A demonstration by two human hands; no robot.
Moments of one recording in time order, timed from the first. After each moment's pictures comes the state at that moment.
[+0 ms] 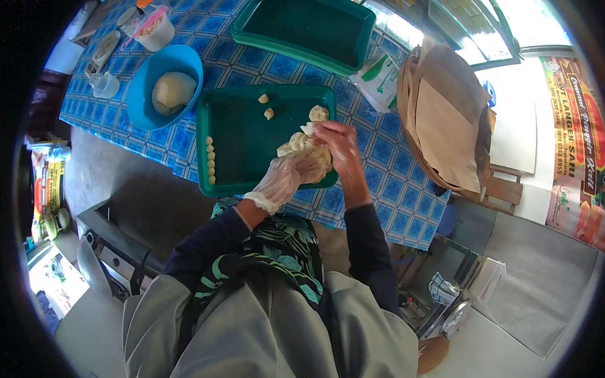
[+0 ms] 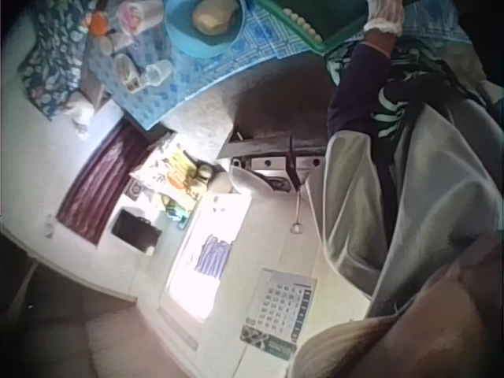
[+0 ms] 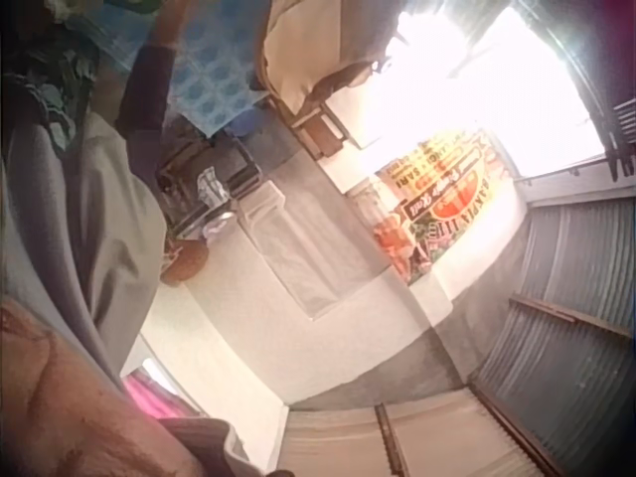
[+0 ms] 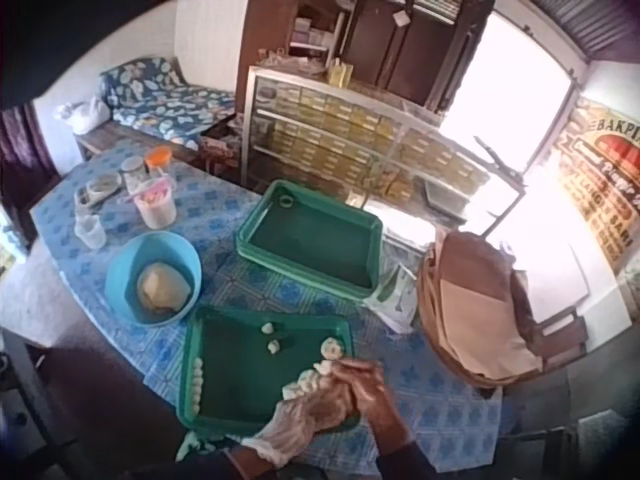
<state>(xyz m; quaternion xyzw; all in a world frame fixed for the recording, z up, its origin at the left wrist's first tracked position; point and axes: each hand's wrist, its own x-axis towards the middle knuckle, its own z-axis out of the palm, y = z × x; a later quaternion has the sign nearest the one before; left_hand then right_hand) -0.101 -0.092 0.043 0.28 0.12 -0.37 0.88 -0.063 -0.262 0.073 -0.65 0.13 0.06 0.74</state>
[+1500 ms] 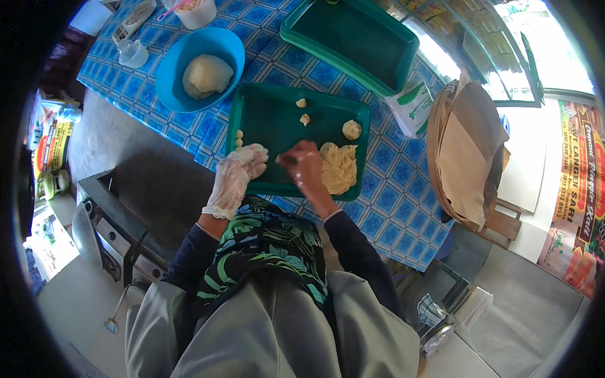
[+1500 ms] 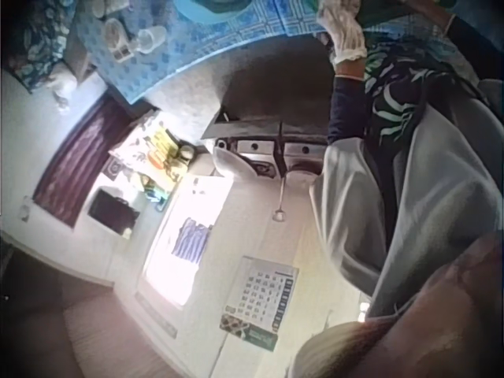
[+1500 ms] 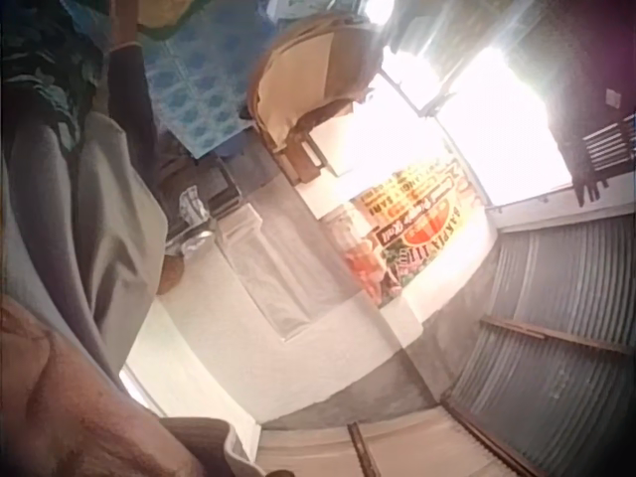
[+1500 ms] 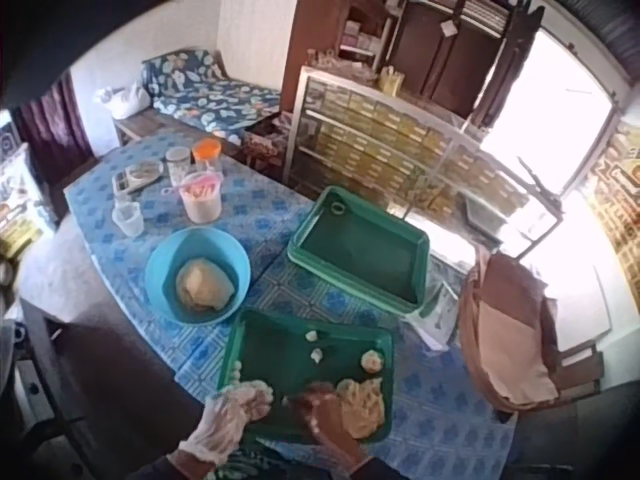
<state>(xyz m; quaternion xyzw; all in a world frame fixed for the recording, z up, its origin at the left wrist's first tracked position) -0.094 0.058 0.060 0.41 0.30 -0.17 0.84 -0.077 -0.139 0.015 -0.92 -0.24 -0.08 0.31</state>
